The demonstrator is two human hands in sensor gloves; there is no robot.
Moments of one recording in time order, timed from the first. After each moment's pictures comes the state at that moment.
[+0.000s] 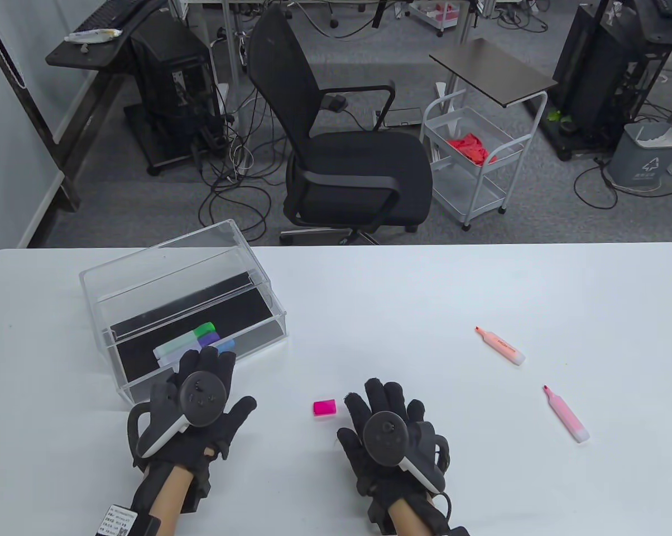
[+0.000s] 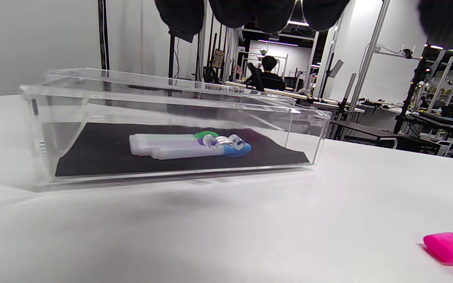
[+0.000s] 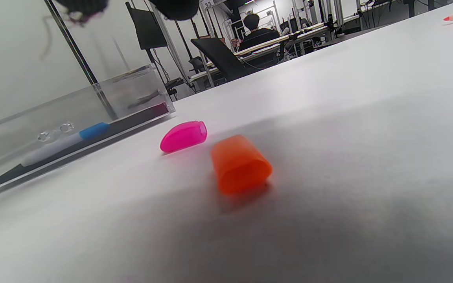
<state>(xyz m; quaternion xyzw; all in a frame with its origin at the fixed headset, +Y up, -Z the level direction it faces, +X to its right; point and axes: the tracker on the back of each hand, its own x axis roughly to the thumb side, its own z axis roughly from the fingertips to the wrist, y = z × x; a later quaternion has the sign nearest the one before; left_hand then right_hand) -0.234 -0.676 -0.301 -0.07 -0.04 0.09 0.99 0.068 -0.732 -0.277 0.07 0.01 0.98 0.21</state>
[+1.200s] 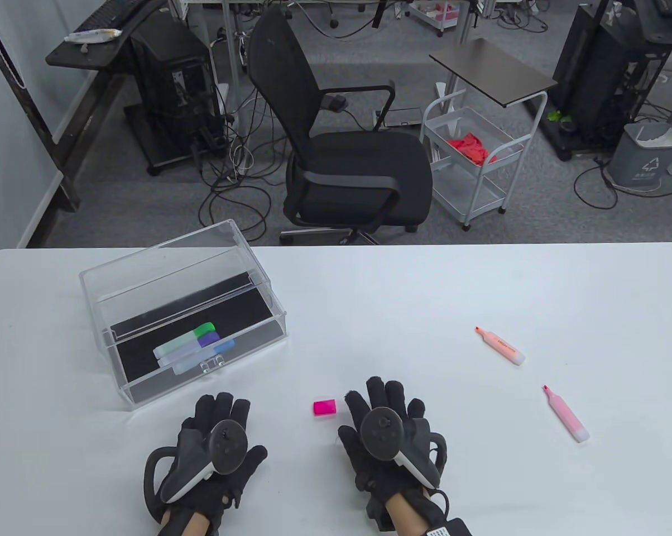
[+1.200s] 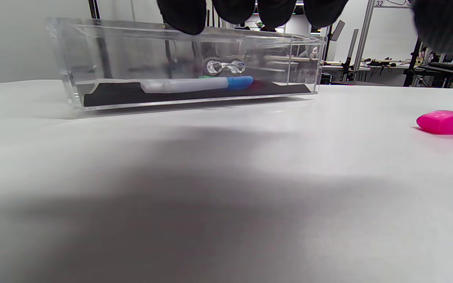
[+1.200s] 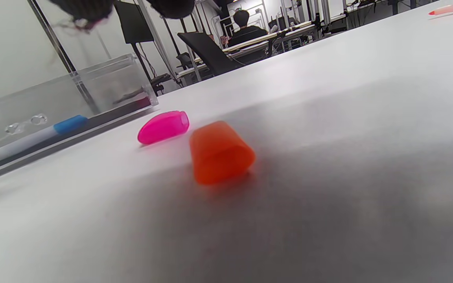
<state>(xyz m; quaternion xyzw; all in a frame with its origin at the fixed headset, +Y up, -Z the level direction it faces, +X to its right) -0.217 -0.735 -0.266 -0.11 -0.03 0.03 0.99 0.070 -0.739 -0.285 0.04 0.01 0.98 0.20</state>
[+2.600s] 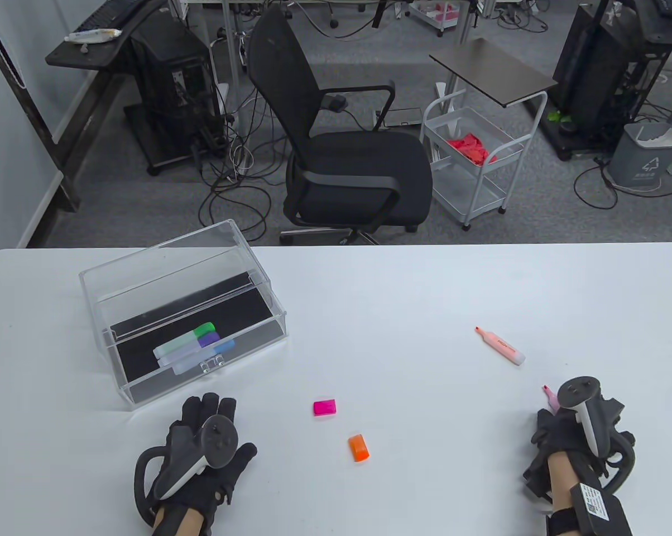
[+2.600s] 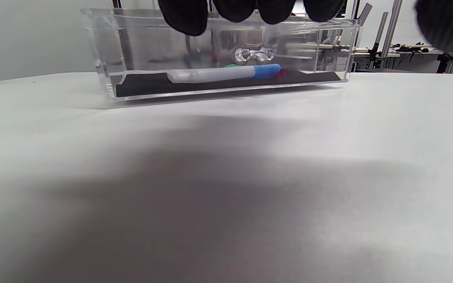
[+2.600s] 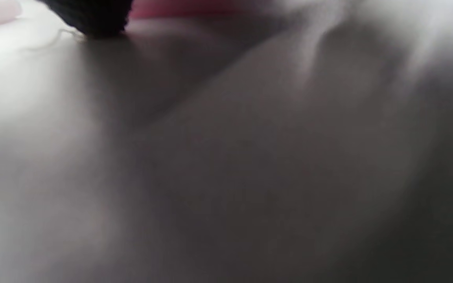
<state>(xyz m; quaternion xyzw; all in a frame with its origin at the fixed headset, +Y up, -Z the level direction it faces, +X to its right) -0.230 -0.737 -0.269 -0.13 0.01 0.03 0.99 0.365 -0.781 -0.320 -0.41 0.12 0.89 0.15</state>
